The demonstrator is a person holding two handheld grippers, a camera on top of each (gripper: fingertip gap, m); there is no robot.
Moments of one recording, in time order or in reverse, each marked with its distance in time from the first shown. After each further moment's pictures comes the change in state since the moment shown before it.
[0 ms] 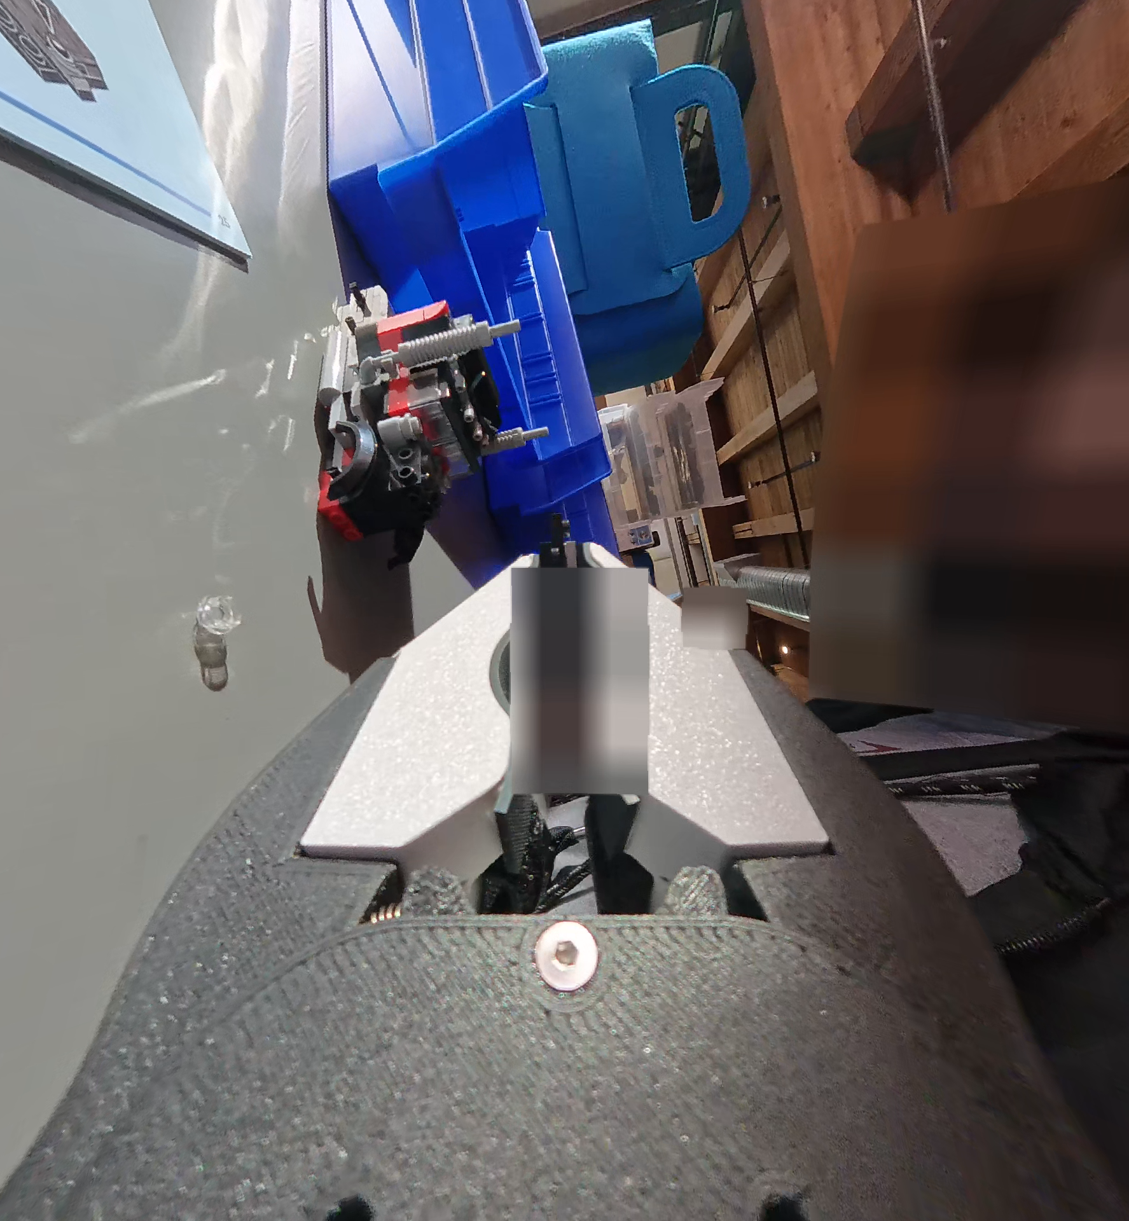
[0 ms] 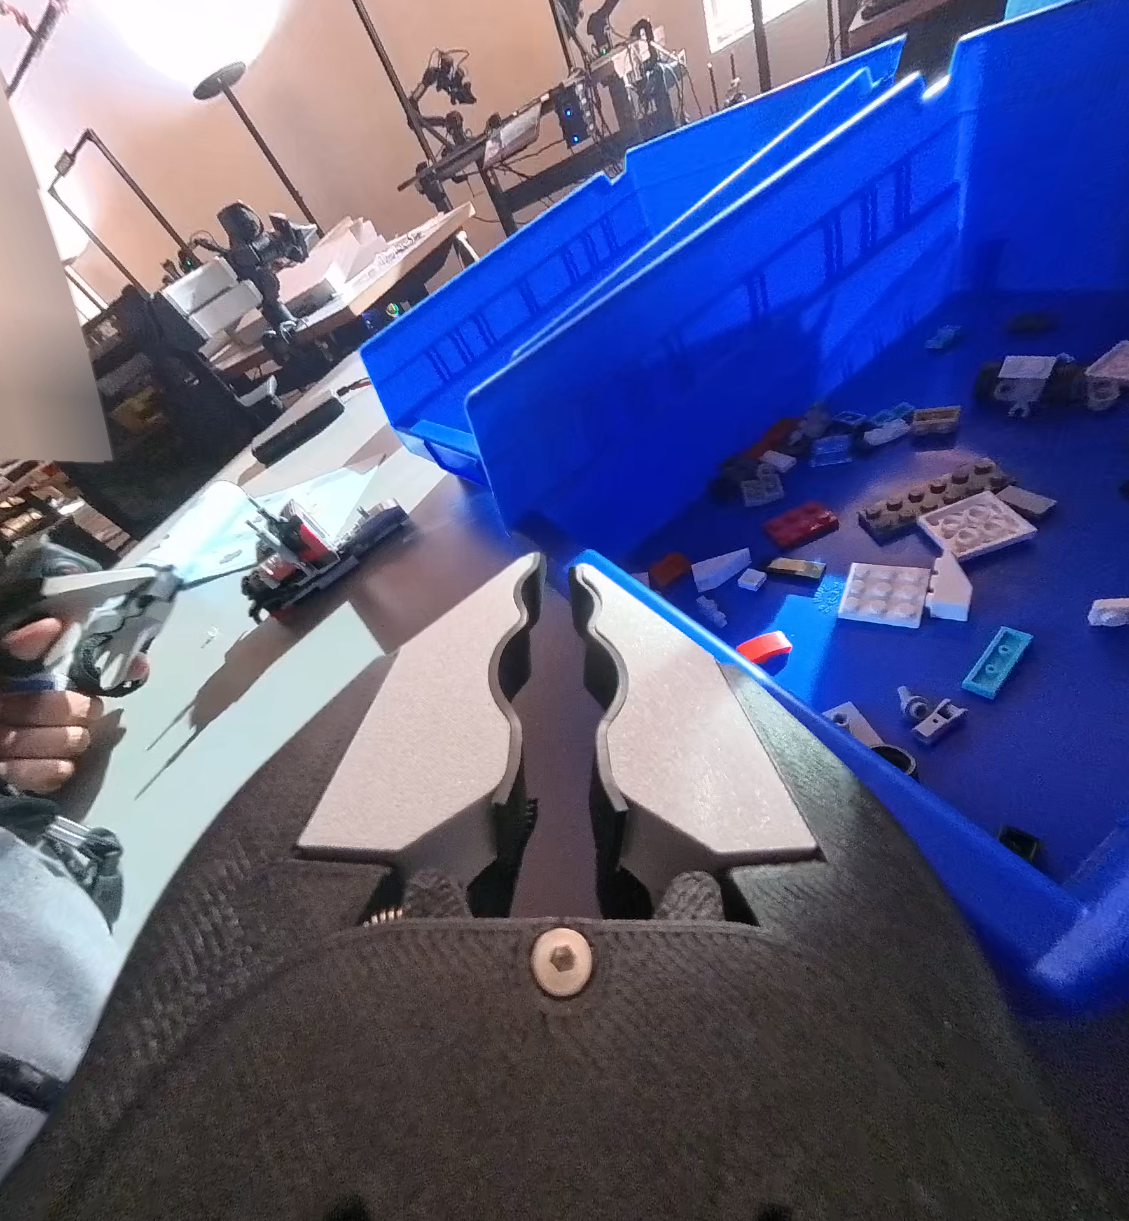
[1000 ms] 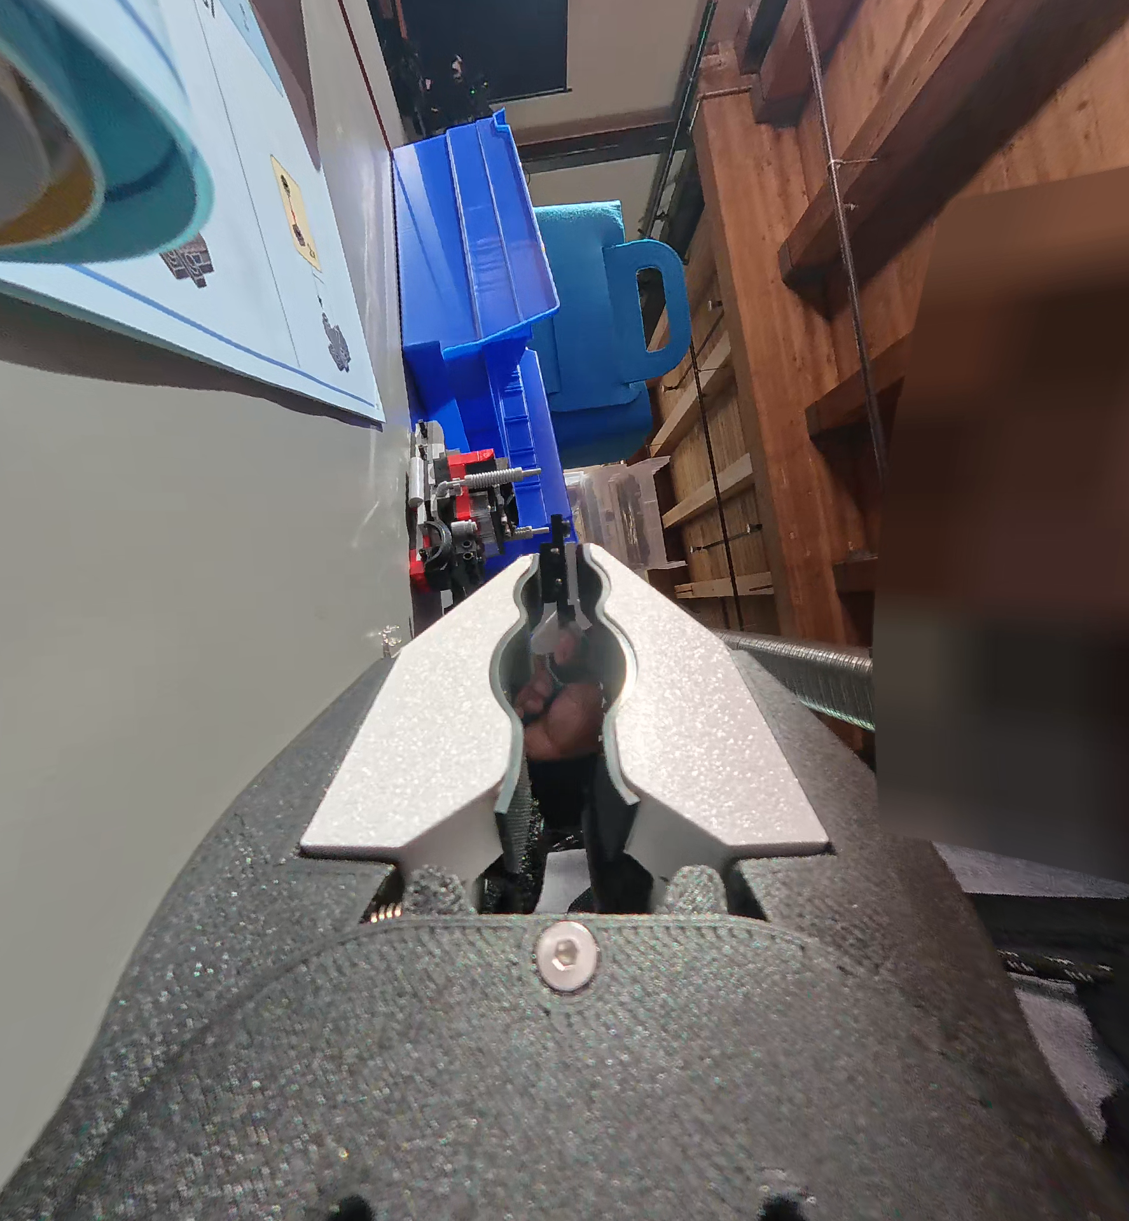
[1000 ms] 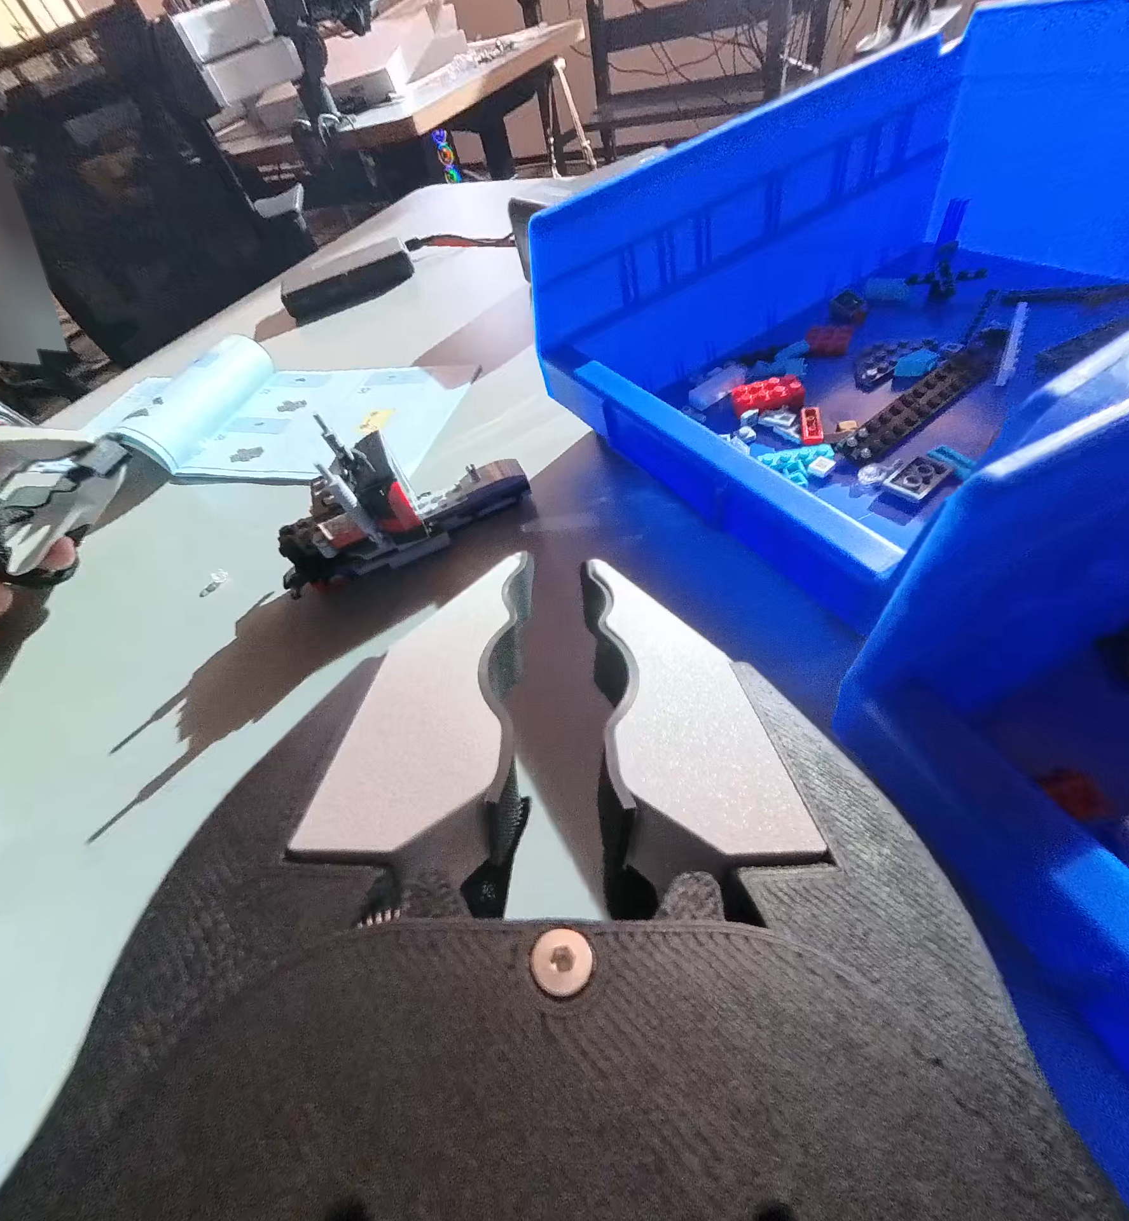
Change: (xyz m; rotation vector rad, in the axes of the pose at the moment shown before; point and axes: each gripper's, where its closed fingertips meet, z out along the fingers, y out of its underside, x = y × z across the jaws) left arm -0.009 -0.062 -0.077 0.097 0.058 -0.106; right arm -0.098 0.034 0.105 -0.161 -0.076 -0.242
